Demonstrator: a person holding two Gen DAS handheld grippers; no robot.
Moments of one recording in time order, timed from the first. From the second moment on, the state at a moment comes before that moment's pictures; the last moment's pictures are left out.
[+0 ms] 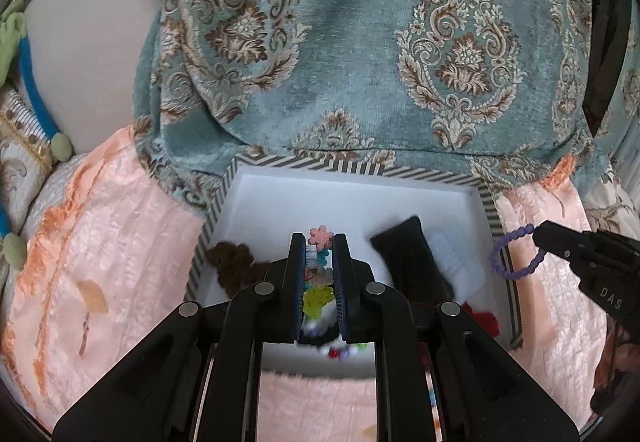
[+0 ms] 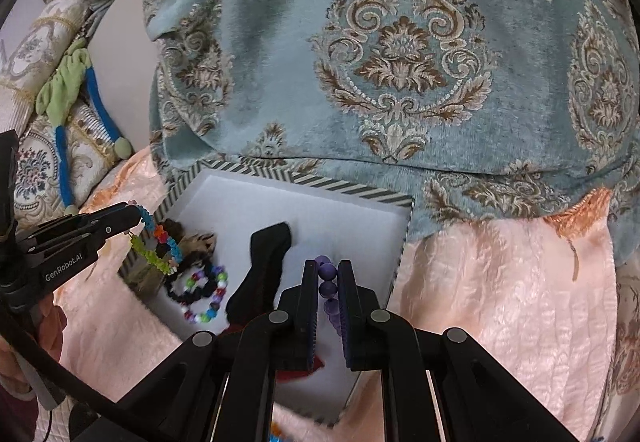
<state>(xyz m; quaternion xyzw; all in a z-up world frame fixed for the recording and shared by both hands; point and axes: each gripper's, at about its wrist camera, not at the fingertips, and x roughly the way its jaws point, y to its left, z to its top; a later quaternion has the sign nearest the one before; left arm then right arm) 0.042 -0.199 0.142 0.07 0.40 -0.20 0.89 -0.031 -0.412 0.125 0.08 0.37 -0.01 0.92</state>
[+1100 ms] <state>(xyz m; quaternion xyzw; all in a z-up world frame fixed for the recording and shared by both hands) 0.133 -0.213 0.067 0.04 0.45 -0.15 0.88 0.050 -0.448 0.059 0.10 0.42 -0.06 0.90</state>
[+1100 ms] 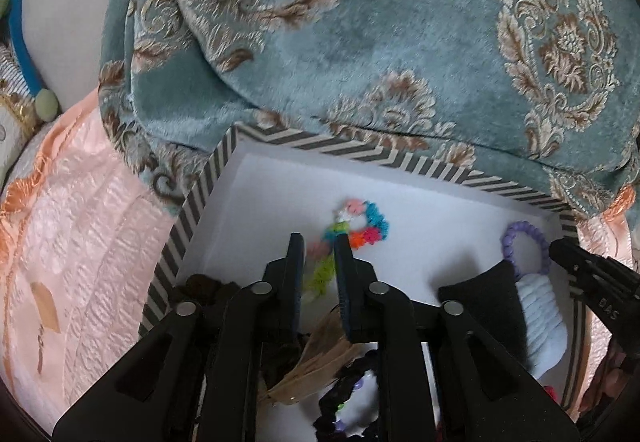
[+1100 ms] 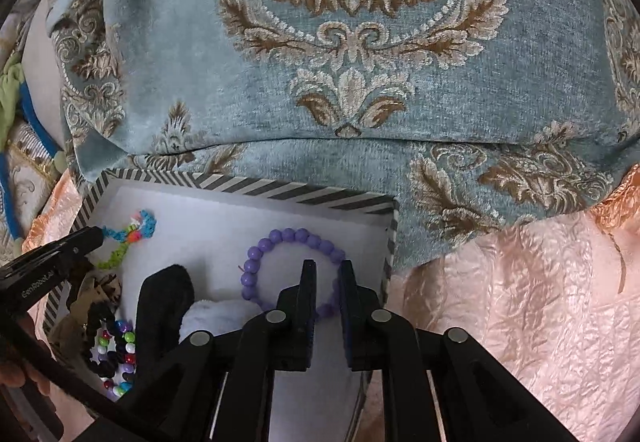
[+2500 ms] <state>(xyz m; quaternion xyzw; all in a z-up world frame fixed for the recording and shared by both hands) -0.008 -0.160 0.106 0.05 0.42 -0.16 0.89 -0.103 -0.382 0.087 0.08 0.41 -0.04 0.91</state>
